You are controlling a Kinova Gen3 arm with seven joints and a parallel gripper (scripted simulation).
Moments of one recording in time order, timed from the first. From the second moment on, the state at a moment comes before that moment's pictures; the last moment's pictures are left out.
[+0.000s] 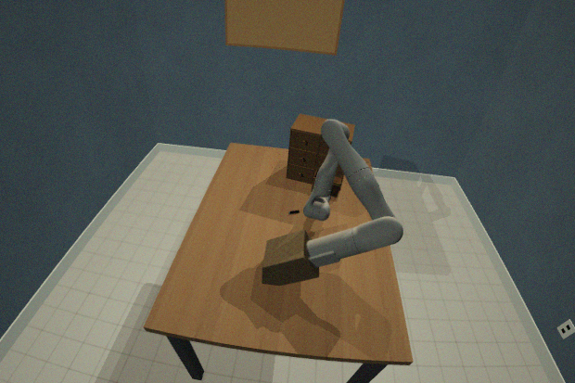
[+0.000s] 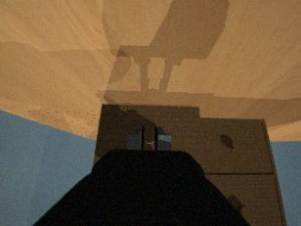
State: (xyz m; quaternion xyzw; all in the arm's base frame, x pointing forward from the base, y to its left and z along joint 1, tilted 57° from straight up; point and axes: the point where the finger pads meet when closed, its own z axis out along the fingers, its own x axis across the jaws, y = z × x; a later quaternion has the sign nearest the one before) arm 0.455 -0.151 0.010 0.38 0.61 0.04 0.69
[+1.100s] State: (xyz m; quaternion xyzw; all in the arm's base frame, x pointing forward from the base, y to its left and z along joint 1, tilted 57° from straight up) arm 0.454 -0.151 0.010 0.37 0.61 0.04 0.69
